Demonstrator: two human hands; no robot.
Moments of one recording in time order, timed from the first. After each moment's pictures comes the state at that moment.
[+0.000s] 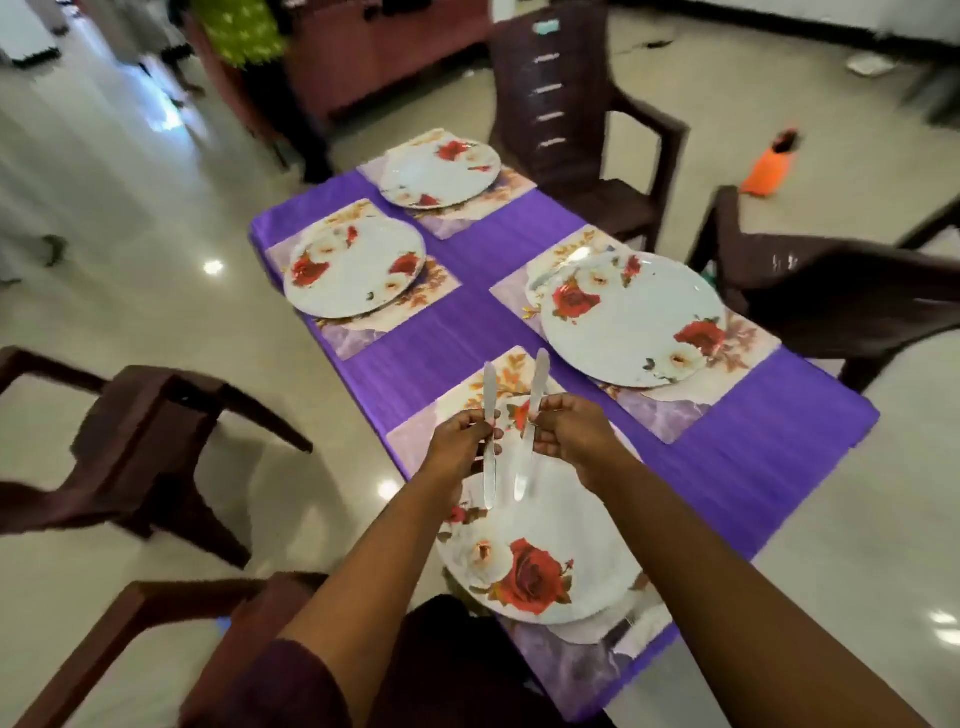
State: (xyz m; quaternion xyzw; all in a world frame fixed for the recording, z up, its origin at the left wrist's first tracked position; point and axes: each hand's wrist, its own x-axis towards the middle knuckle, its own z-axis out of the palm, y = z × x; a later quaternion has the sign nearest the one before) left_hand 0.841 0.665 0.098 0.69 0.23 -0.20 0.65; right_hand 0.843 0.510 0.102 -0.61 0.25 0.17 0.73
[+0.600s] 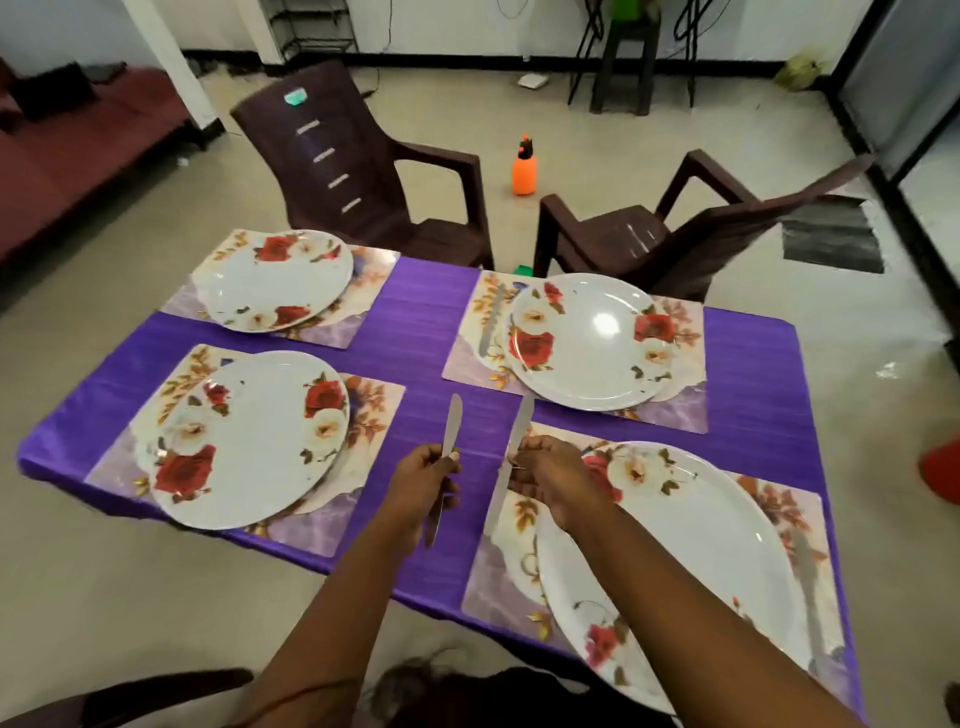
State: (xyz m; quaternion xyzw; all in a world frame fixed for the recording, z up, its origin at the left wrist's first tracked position) left_hand 1.071 0.772 0.059 0.72 -0.01 -0.39 0.57; right_hand 0.968 0.632 0.073 -0.47 0.47 -0.05 0.75
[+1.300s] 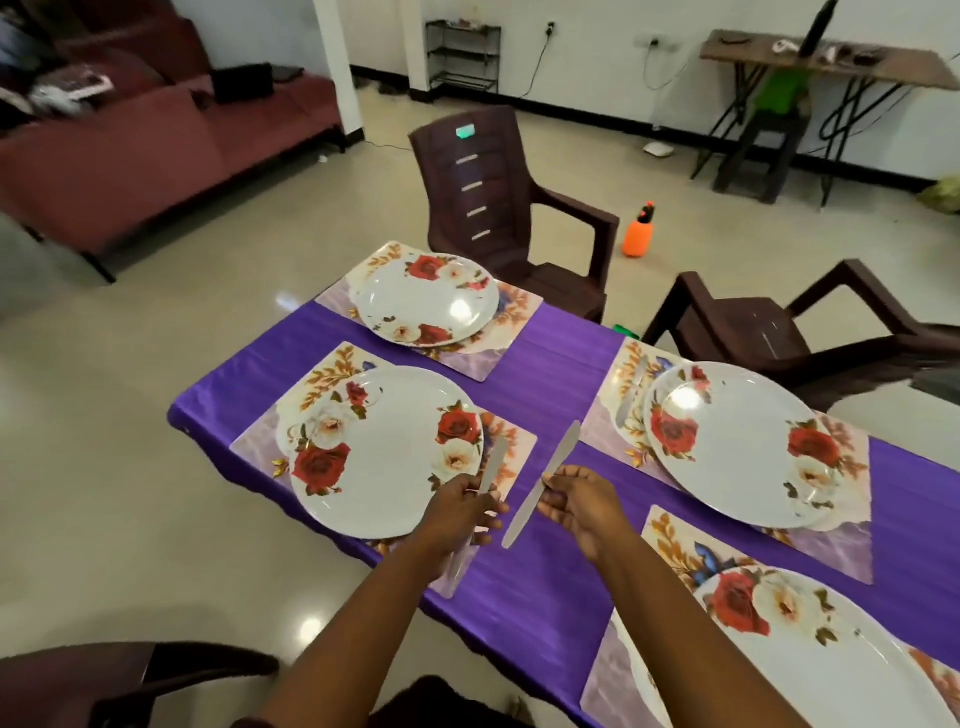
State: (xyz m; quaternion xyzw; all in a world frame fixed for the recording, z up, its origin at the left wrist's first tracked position) left_hand 1.174 0.882 0.080 0.69 0.01 -0.40 0.60; right_hand 1.109 0.720 0.086 -0.49 0.46 -0.03 0.74
